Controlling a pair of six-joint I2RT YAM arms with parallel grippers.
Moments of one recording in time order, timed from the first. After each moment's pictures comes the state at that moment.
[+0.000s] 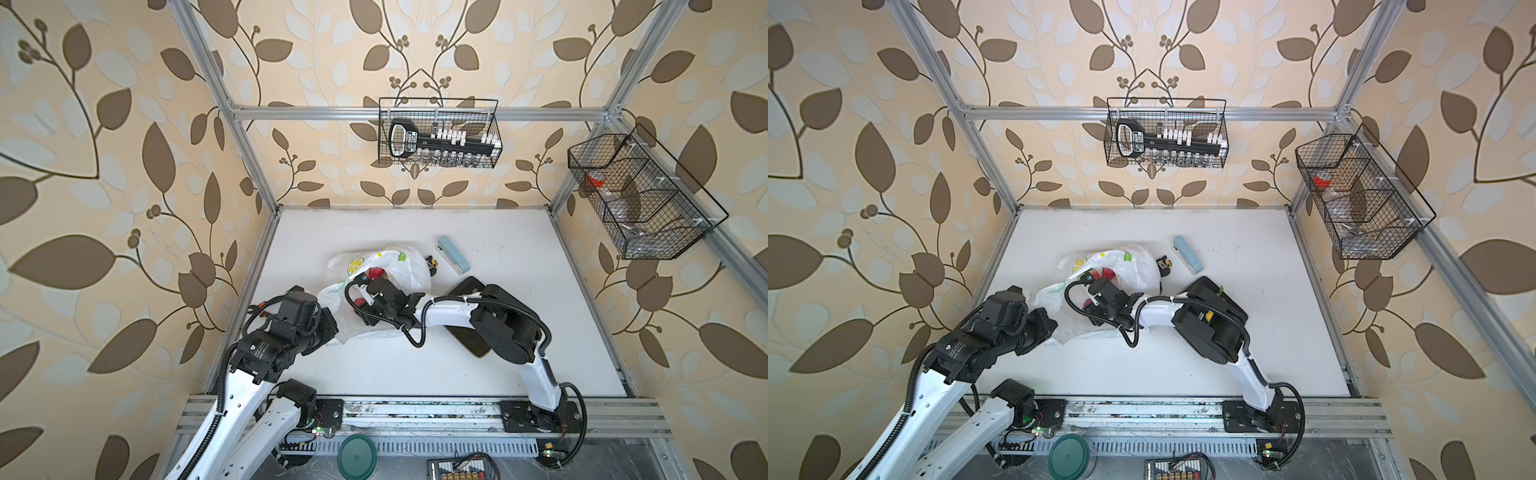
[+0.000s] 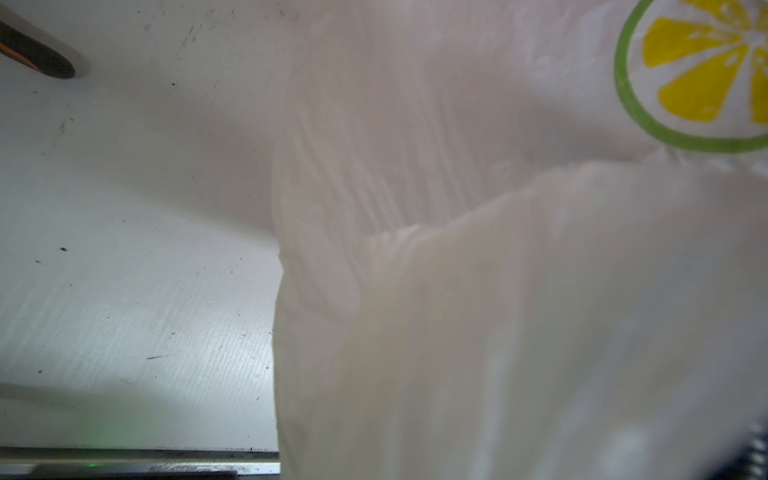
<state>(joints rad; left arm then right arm) -0.34 0.63 0.78 -1.04 0.08 -0.92 0.98 2.16 1.38 0.07 0.07 0.17</state>
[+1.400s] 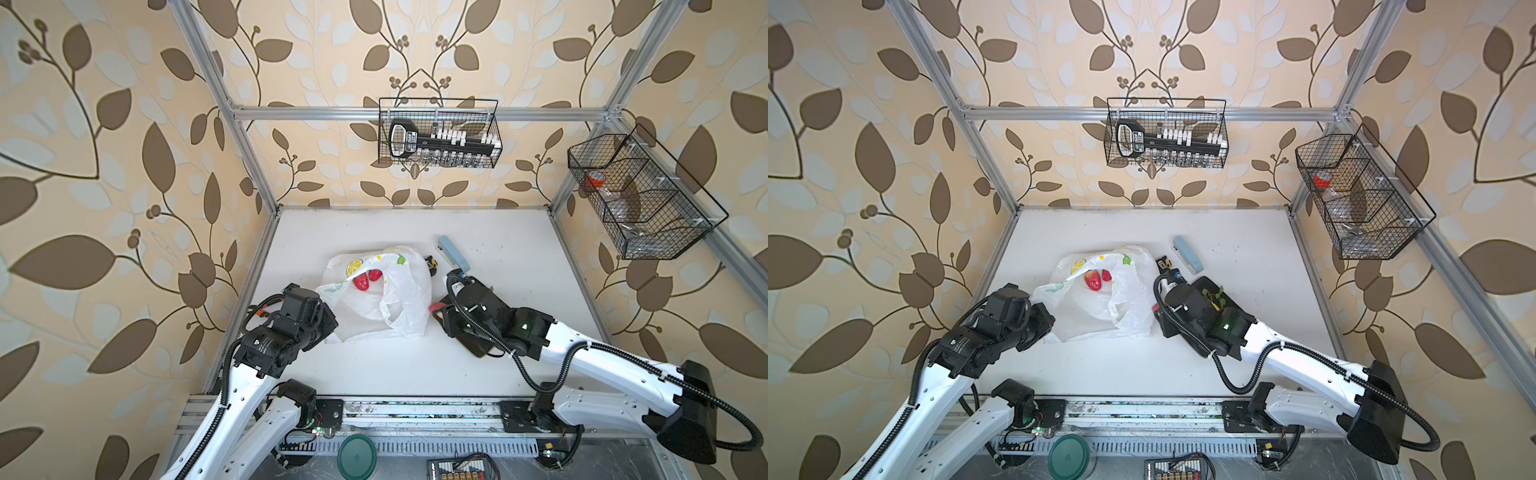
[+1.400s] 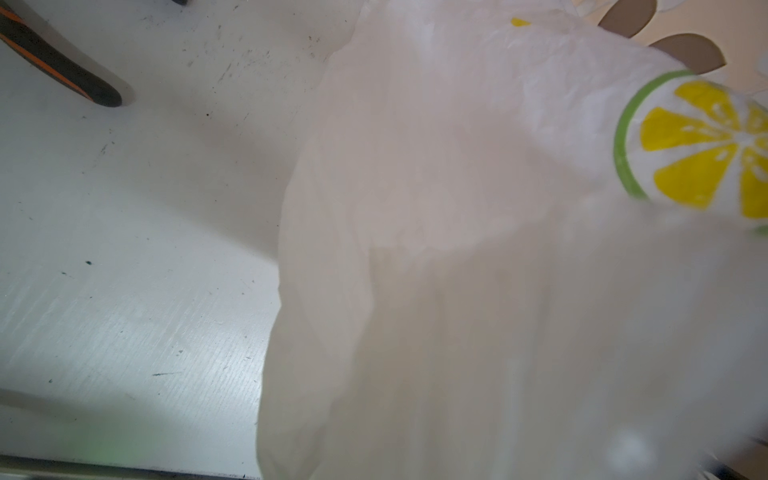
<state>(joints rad) -0.34 0.67 0.78 -1.00 -0.01 -0.97 0.87 1.11 0.83 -0.59 0.23 0.61</state>
